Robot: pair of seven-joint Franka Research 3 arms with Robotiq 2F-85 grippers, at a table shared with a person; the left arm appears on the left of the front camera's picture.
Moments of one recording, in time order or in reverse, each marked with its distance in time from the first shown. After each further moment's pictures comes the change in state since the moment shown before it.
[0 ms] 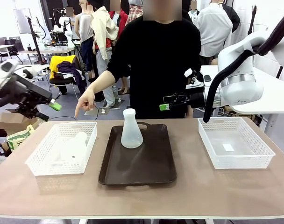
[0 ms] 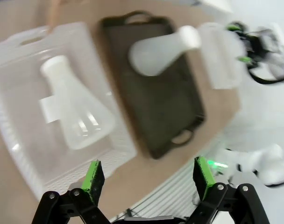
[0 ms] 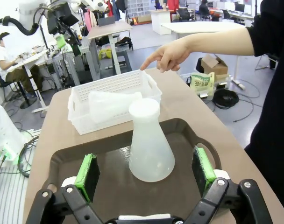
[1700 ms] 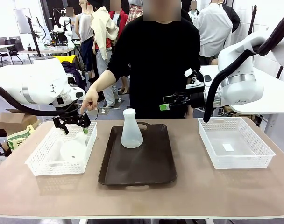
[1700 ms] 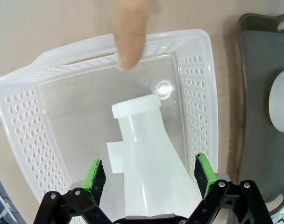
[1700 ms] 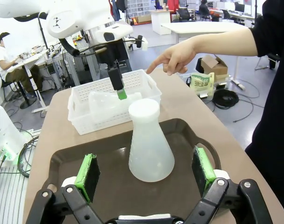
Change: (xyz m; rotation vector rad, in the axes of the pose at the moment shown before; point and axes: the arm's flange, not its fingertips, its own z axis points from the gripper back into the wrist) left arm 0.089 0.027 -0.181 0.593 0.179 0.106; right arm 0.001 0.000 0.000 0.000 0.000 0.001
